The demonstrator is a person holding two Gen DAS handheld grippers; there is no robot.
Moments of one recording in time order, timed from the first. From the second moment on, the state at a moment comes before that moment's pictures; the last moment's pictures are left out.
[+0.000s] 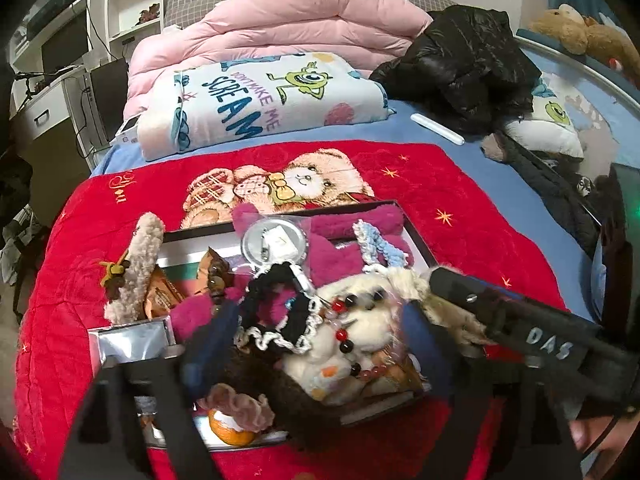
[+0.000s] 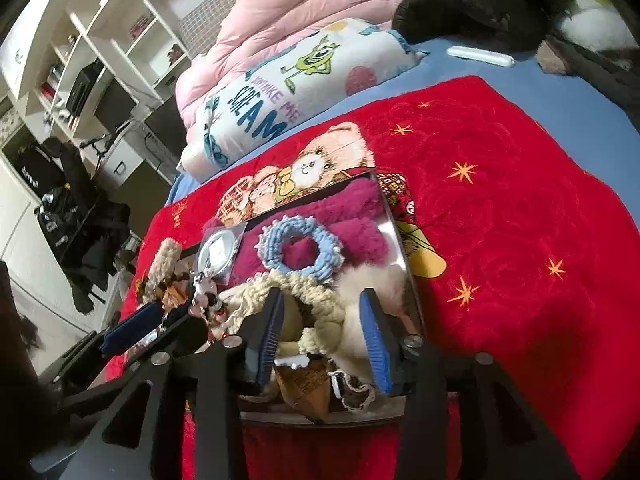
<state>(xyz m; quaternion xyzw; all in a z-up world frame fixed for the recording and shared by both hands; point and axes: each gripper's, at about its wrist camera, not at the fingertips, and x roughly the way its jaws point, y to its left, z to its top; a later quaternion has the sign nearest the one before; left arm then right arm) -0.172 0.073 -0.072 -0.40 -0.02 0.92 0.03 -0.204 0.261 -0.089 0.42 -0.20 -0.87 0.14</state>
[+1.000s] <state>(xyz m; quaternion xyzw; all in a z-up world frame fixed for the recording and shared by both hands) -0.169 0.059 -0.063 -0.37 -0.02 0.93 0.00 -0.206 0.277 -0.080 0.42 -0.22 -0.87 0.12</state>
